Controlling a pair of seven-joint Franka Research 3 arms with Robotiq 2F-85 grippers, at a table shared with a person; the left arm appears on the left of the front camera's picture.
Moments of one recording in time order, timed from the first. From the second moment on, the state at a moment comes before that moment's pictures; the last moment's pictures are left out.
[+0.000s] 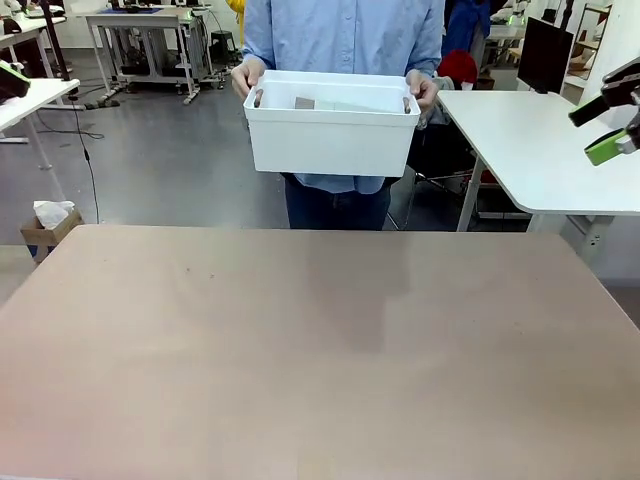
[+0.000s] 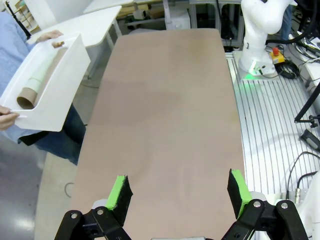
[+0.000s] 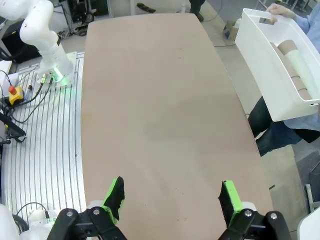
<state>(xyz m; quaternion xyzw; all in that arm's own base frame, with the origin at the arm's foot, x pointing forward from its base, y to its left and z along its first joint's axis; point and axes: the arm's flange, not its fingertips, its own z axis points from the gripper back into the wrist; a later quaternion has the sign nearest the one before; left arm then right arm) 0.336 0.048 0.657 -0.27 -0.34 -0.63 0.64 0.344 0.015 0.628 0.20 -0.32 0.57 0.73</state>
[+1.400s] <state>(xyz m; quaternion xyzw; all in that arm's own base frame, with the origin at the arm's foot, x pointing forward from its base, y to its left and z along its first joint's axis) 0.336 0.048 0.657 -0.27 -0.34 -0.63 0.64 0.344 0.015 0.628 0.20 -0.32 0.57 0.73</state>
